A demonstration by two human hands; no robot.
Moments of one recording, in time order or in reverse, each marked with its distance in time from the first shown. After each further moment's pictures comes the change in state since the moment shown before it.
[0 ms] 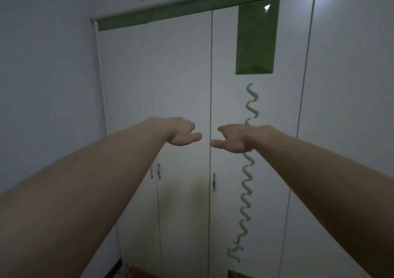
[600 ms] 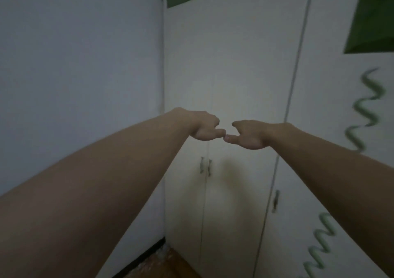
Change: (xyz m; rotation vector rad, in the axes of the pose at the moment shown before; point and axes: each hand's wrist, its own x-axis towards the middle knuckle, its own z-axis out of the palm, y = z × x) left_hand 0.095 -0.114 0.050 0.015 -0.077 -0.210; right_hand 0.224 -0.062 0.044 0.063 -0.047 -0.310
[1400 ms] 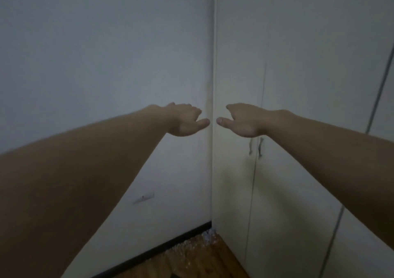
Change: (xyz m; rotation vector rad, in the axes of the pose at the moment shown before) left_hand -0.043 -0.051 0.161 0.028 -0.018 -0.475; right_hand 0.074 -0.067 0.144 0.122 0.082 -0.364
